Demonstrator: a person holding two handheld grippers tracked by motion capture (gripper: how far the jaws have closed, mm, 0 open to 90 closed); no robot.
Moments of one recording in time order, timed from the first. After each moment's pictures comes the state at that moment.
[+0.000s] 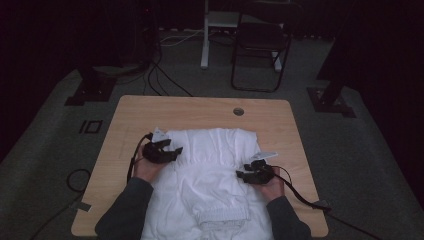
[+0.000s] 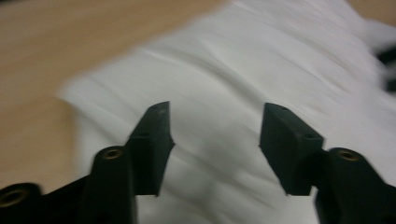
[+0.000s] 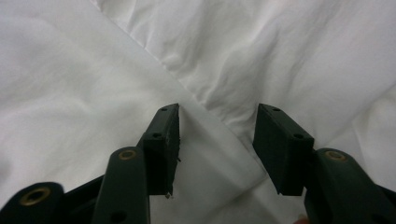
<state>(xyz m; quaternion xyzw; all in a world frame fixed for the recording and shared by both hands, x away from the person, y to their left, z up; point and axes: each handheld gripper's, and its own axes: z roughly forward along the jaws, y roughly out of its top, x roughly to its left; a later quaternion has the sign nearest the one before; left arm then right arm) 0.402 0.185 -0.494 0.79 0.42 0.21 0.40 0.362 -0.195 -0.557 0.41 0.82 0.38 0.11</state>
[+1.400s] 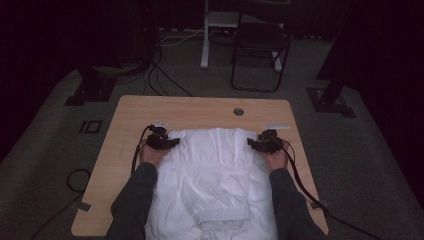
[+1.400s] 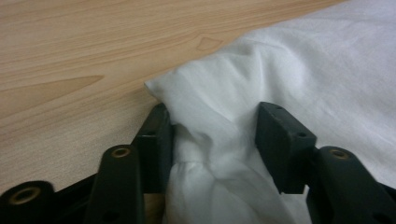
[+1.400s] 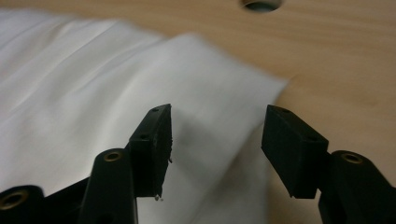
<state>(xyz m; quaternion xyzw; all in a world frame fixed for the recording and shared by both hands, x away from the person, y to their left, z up) 0.475 0.195 -0.548 0.78 0.49 0.15 0.36 0.452 -0.230 -0.527 0.50 0.74 0.40 0.18</state>
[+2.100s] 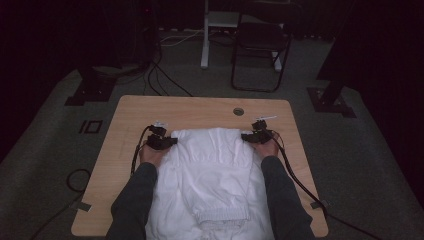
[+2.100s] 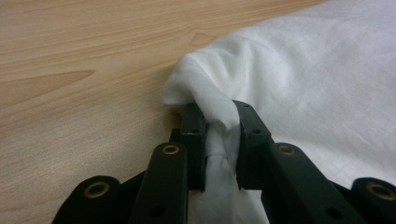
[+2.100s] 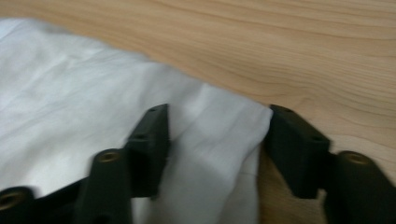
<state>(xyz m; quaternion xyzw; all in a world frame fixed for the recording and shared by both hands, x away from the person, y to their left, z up) 0.475 0.196 -0.549 0.77 0.50 0.13 0.37 0.509 -0.210 -0.548 0.52 0.77 0.34 0.15</state>
